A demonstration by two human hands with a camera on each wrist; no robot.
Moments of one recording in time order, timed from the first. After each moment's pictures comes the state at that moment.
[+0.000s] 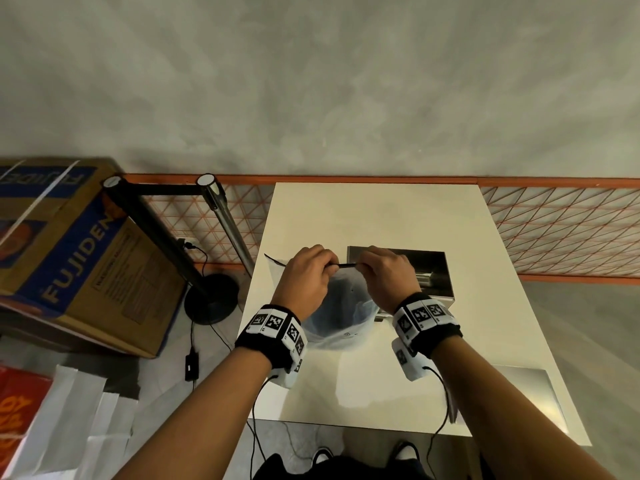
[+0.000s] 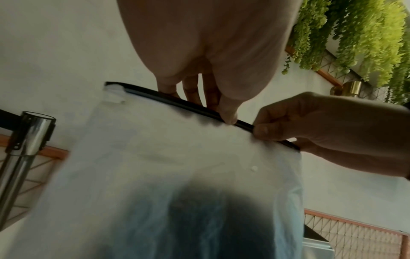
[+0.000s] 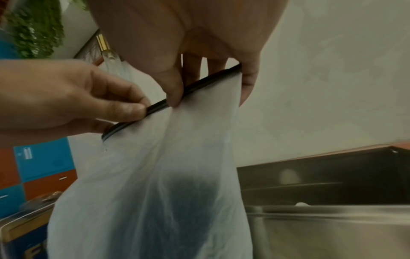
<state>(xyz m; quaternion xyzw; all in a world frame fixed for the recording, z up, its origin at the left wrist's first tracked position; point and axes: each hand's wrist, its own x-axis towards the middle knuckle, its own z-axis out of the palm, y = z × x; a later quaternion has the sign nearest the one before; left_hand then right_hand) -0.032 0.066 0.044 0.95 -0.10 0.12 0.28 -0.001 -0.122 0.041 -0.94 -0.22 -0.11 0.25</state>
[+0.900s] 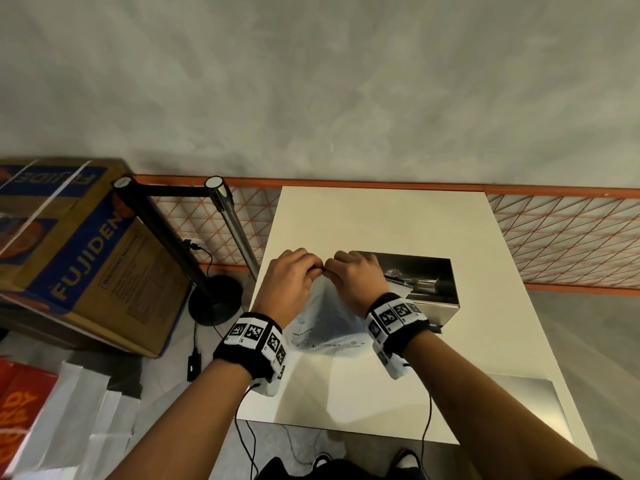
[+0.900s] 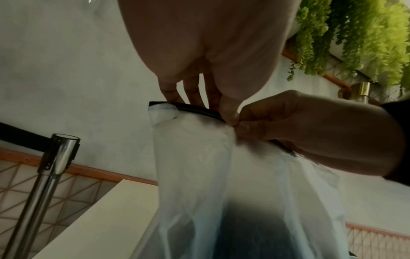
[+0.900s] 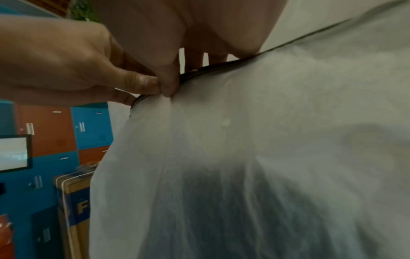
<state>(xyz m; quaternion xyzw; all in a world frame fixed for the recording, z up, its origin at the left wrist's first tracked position) -0.044 0.102 0.050 0.95 -0.09 0.15 0.28 -0.004 -0.068 0.042 -0.93 -0.29 -0.10 0.19</state>
